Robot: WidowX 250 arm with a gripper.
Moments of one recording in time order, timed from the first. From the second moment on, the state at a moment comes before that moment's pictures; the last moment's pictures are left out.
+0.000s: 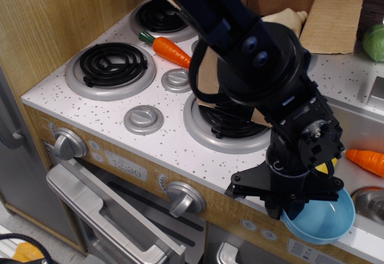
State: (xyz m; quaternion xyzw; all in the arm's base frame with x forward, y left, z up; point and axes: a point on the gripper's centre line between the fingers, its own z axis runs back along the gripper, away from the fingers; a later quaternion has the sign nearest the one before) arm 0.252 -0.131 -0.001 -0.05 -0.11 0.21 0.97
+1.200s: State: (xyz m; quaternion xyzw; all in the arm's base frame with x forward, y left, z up) arm 0.275 -0.069 0.179 0.04 -0.09 0.15 0.98
